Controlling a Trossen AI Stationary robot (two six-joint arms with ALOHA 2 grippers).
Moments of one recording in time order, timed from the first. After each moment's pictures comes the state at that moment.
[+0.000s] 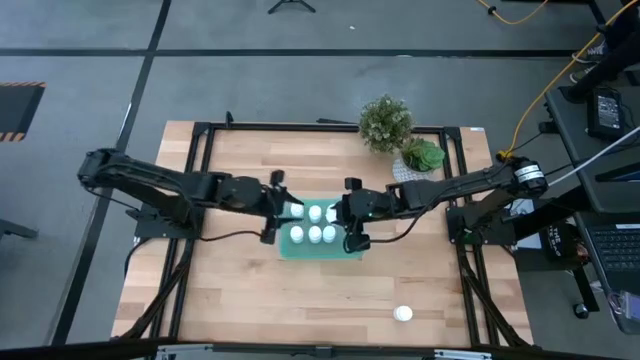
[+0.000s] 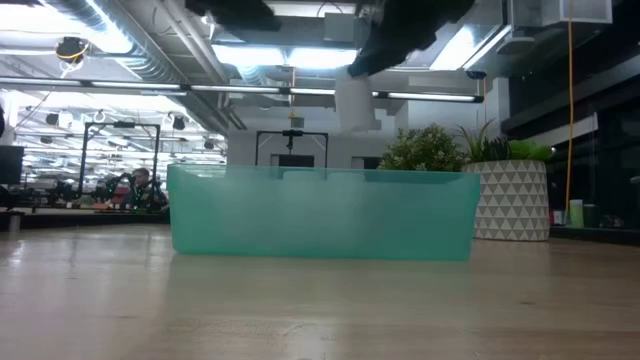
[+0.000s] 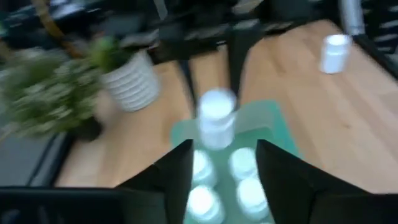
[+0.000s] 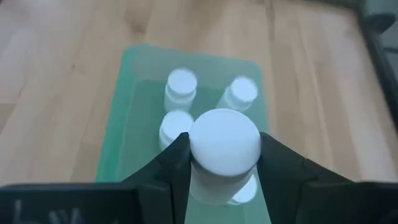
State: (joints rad) left arm -0.14 1.17 0.91 -0.20 -0.19 0.16; right arm 0.15 1.55 1.19 -0.38 0.20 -0.08
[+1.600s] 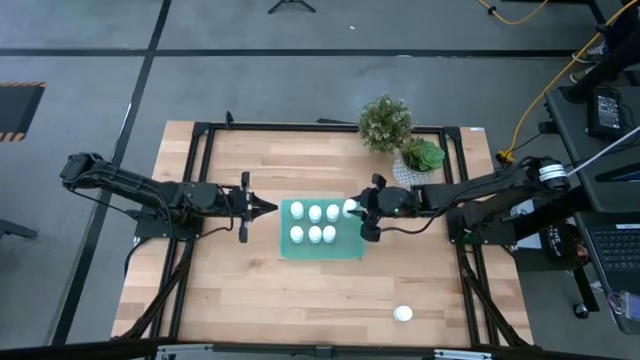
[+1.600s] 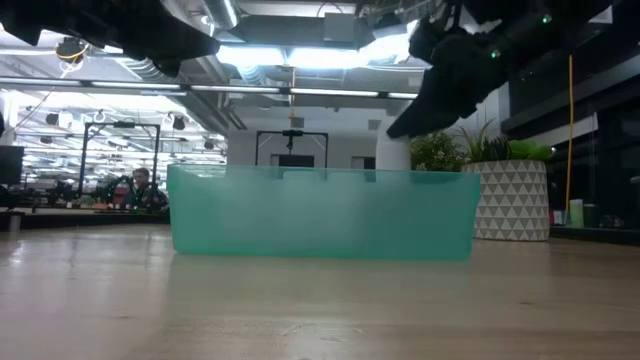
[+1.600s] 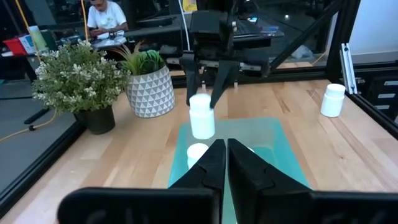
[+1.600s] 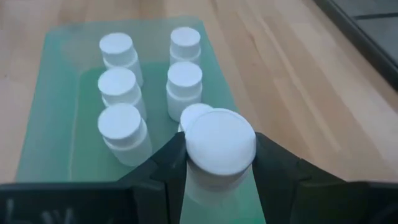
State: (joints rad) left arm -0.19 0.77 0.37 0.24 -0.29 0.02; right arm 0.08 1.35 0.69 0.04 0.28 0.12
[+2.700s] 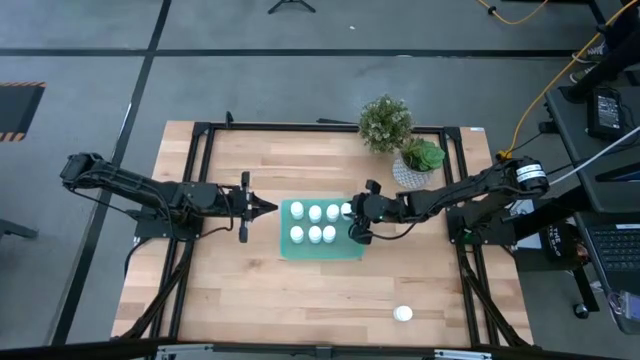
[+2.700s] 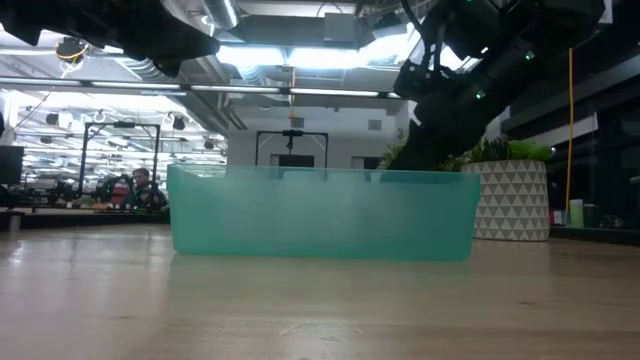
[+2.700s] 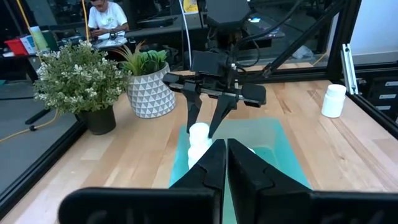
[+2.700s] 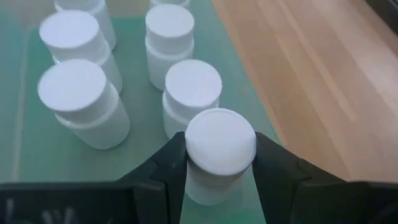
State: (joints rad) left arm -0.19 0.77 0.36 0.24 -0.29 0.02; right arm 0.09 1.54 0.69 0.11 0.33 0.15
